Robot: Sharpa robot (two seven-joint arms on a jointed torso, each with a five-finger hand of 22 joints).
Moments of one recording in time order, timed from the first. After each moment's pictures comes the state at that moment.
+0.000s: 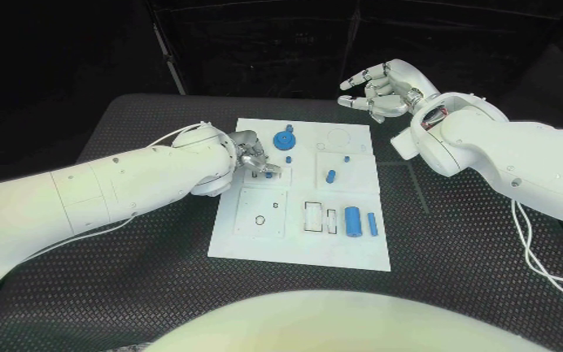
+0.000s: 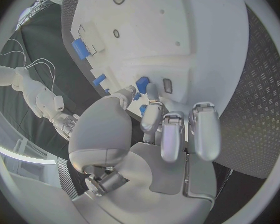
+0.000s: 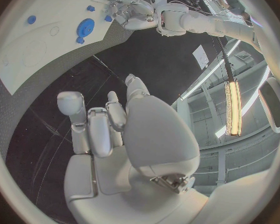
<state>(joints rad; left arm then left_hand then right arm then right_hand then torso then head) 1.10 -0.67 -0.02 1.40 -1.19 -0.09 -0.52 1.01 -0.17 0.29 0.28 0.15 1.02 0.00 0.60 0.67 1.39 -0.06 1.26 1.16 1.47 -0.11 1.57 1.31 0.07 1.46 0.00 1.40 1.31 1.06 -0.85 0.20 1.54 -0.97 -0.40 0.01 1.46 -0.04 -0.11 0.23 0.41 0.87 0.16 0.21 0.07 1.31 0.07 1.27 1.20 1.46 0.00 1.42 1.27 0.12 1.18 0.11 1.23 0.88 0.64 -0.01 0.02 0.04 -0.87</state>
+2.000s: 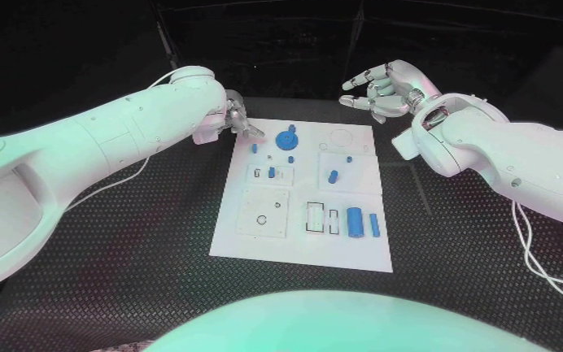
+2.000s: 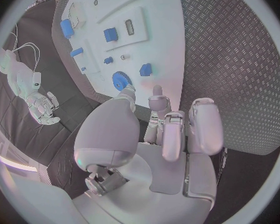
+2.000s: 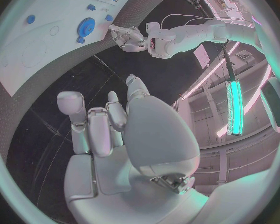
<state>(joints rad) 1.22 -0.48 0.06 0.96 -1.19 0.26 -0.52 1.11 -0.06 -0.02 0.29 0.14 0.93 0.07 0.44 0.56 1.24 0.00 1.06 0.91 1.47 -0.07 1.57 1.31 0.07 1.46 0.03 1.31 1.27 1.06 -0.83 0.20 1.52 -0.96 -0.40 0.00 1.45 -0.04 -0.12 0.24 0.41 0.87 0.16 0.22 0.07 1.31 0.07 1.27 1.20 1.46 0.00 1.42 1.27 0.12 1.18 0.11 1.23 0.87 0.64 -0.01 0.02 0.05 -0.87</state>
